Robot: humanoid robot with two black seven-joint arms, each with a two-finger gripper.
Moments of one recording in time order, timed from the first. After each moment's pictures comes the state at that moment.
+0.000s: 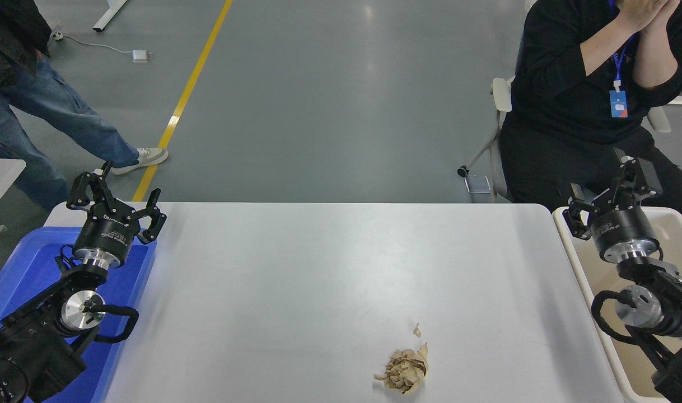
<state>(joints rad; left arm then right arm) -0.53 0.39 -0.87 -0.51 0.08 -0.53 -0.58 0.41 -0.46 1.01 0.94 -0.32 -0.04 0.49</state>
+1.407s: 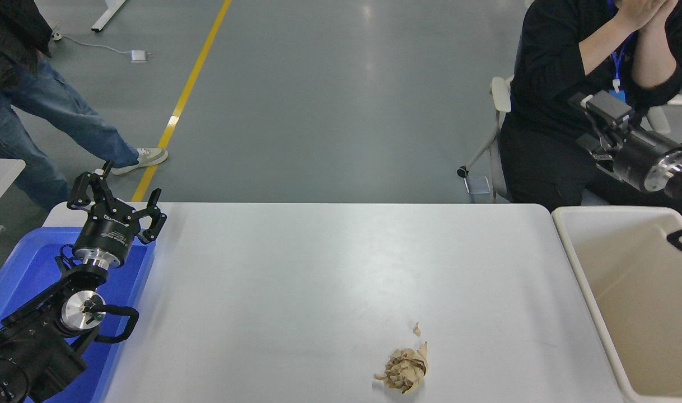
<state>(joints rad) -0.53 0.39 -0.87 -0.51 0.08 -0.53 -0.58 1.28 -0.69 -0.25 0.71 -0.58 0.11 0.47</state>
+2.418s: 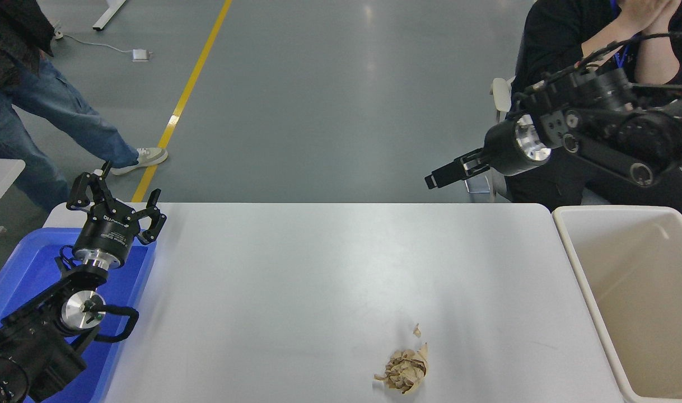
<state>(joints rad) -0.53 0.39 -0.87 -0.51 0.08 -0.53 -0.58 1.60 -0.27 -0.51 0.83 -1.28 0.51 0.47</state>
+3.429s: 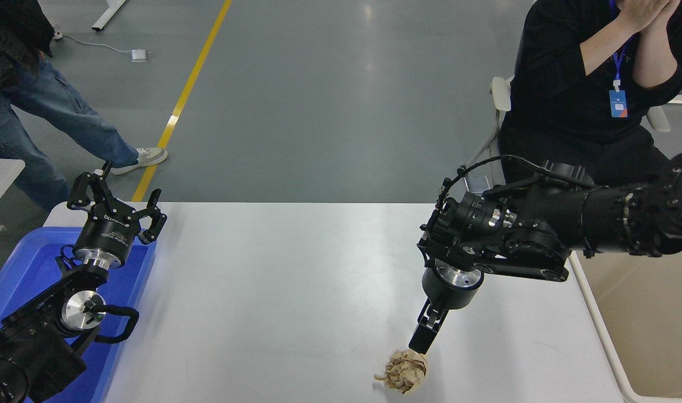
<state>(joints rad) -0.53 0.39 -0.87 -0.51 0.08 -0.53 -0.58 1.50 -0.11 -0.69 1.07 -1.44 0.55 0.48</state>
